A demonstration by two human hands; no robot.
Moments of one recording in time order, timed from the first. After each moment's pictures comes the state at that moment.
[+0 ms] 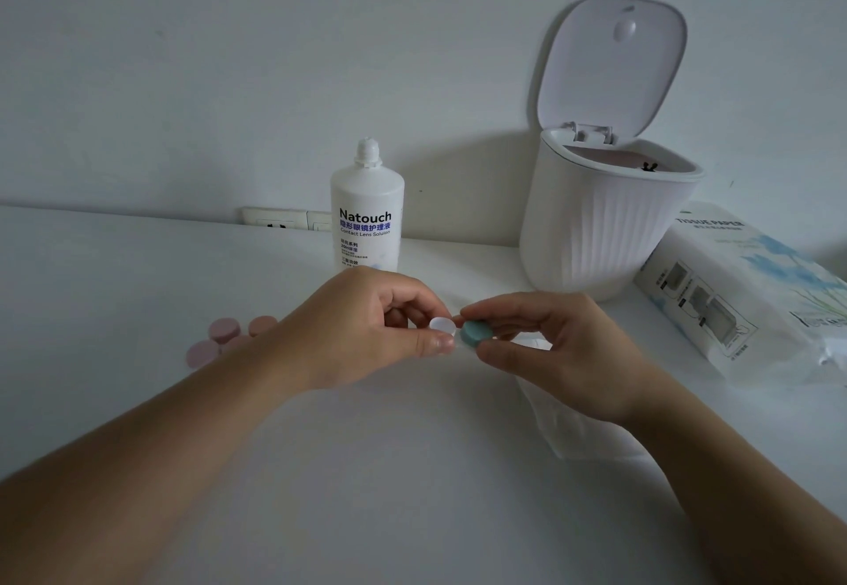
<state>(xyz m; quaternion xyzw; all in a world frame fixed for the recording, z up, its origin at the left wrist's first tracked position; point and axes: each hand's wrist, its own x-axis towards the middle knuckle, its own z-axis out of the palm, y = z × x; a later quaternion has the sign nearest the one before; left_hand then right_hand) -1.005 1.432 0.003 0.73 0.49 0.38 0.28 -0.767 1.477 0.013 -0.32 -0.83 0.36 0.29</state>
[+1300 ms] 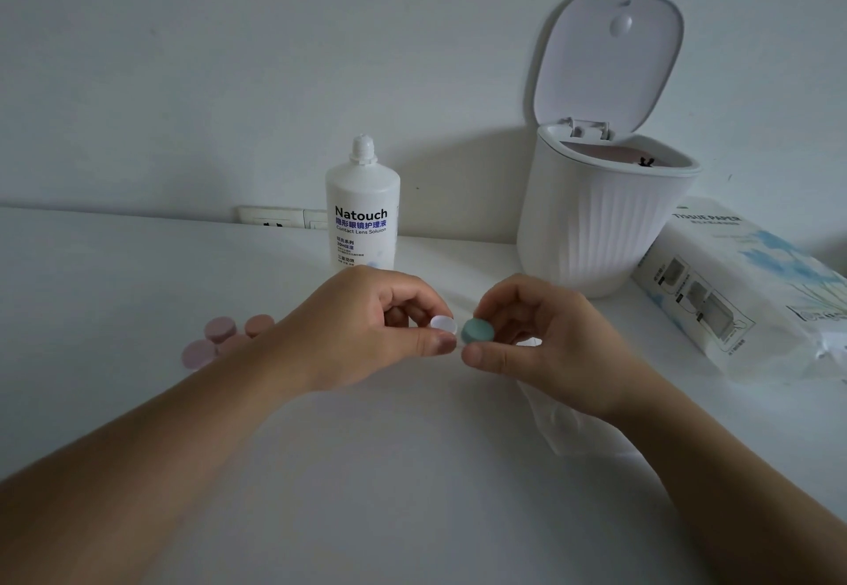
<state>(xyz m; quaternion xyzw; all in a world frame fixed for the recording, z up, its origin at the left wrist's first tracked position) -1.005 1.432 0.002 0.74 0.49 0.37 0.28 -0.773 1.474 0.011 -0.36 -0.79 0.39 0.31</state>
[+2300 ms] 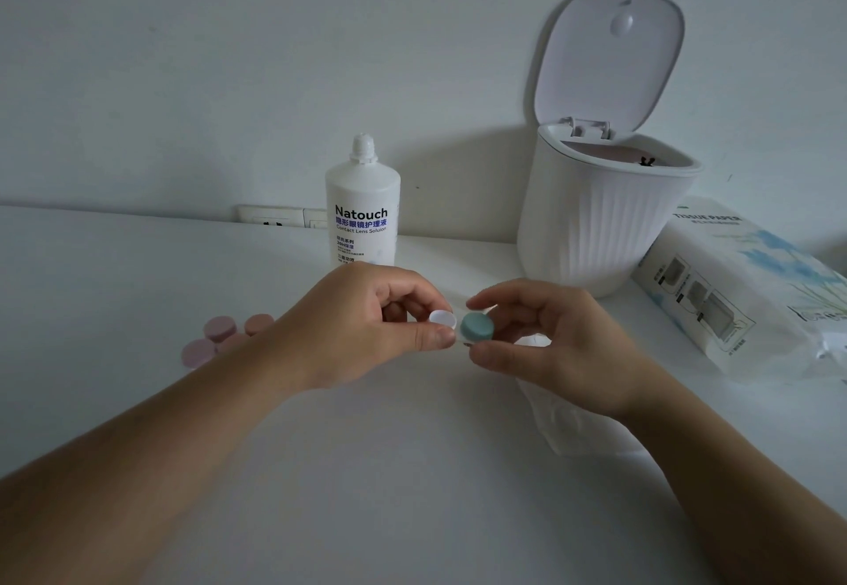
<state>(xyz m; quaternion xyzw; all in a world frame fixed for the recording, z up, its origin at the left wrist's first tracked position) -1.004 1.432 0.004 0.73 0.49 0.39 0.28 -0.768 1.473 0.016 -0.35 -0.79 0.41 0.29</state>
